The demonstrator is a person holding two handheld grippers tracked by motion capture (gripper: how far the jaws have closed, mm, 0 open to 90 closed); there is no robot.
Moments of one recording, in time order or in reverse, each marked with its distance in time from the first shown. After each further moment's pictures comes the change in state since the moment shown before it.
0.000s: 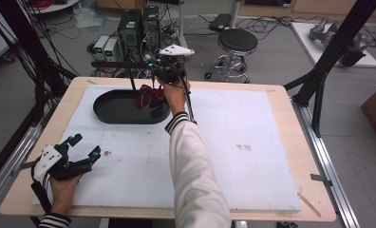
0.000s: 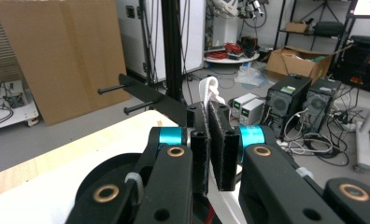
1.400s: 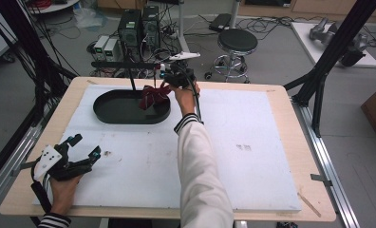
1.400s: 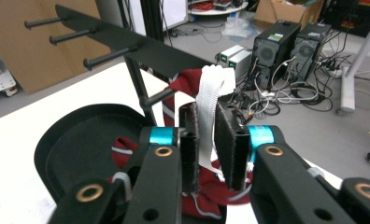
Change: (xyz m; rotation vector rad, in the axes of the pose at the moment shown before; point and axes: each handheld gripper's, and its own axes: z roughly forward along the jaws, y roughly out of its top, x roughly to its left) left arm -0.001 0.000 0.000 -0.008 0.000 0.002; right arm -0.036 -0.032 0.005 0.191 -0.054 0.045
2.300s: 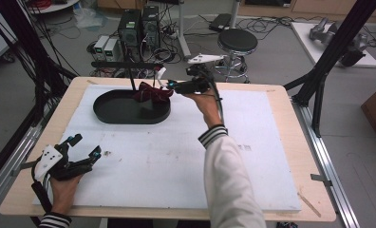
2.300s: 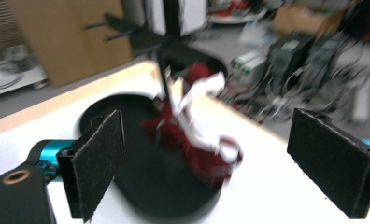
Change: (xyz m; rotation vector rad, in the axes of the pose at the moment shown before) left arm -0.001 0.000 0.001 0.008 0.007 0.004; right arm -0.011 -0.005 -0.079 -0.006 0.098 -0.019
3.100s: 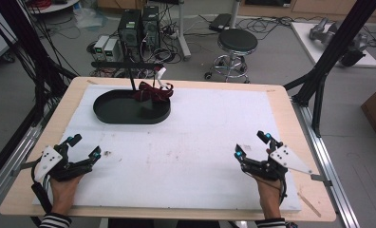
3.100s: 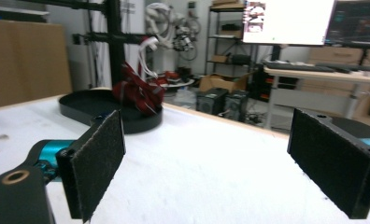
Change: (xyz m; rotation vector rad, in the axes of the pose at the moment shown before) left arm -0.001 0.000 -0.002 -0.011 0.005 0.017; right arm 0.036 -0.213 -0.207 -0.385 -0.314 -0.026
